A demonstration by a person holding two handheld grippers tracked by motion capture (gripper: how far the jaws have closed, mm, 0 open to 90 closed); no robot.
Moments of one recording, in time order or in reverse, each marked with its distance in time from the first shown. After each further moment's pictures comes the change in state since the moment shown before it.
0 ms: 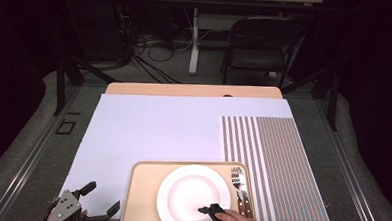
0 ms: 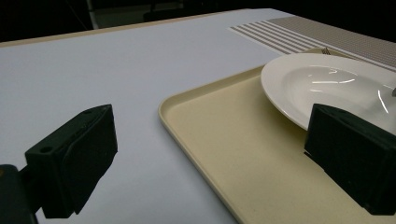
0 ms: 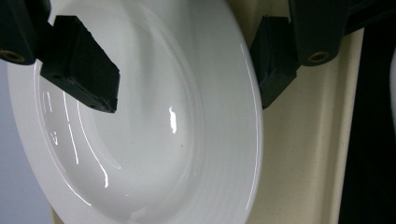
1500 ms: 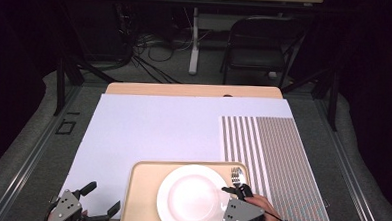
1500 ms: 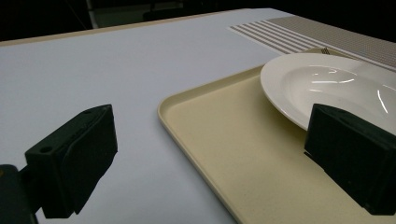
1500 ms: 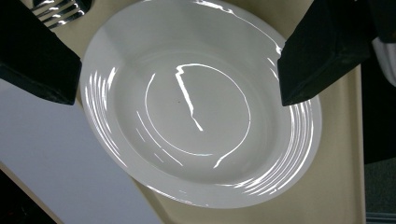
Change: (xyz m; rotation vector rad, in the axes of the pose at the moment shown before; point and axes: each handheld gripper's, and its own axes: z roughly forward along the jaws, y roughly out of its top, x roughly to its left) left arm 0.000 0.000 0.001 0.002 -0.003 0.001; right arm -0.040 -0.033 -0.049 -0.206 -0.052 0.402
